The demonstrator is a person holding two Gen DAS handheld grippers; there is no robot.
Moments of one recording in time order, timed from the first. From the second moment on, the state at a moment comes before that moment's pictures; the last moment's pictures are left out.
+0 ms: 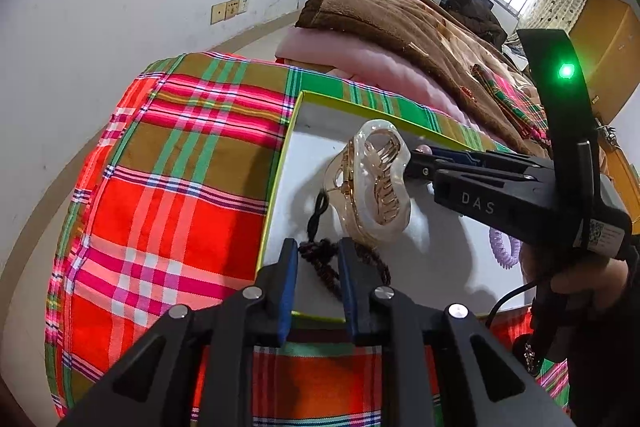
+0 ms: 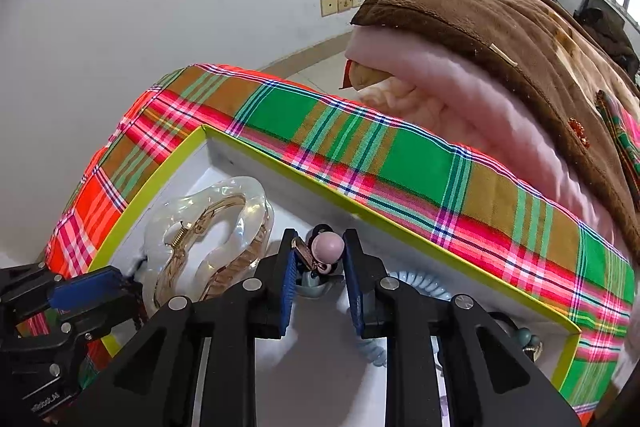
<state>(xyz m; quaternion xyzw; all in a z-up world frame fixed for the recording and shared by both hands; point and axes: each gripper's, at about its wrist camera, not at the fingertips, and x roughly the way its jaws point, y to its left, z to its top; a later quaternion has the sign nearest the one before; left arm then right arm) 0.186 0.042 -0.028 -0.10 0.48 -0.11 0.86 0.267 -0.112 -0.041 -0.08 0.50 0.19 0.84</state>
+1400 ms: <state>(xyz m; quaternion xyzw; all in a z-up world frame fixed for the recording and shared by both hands) 0.140 0.036 0.017 -0.08 0.44 -0.10 0.89 0.202 -0.125 0.012 -0.06 0.43 0.18 0.88</state>
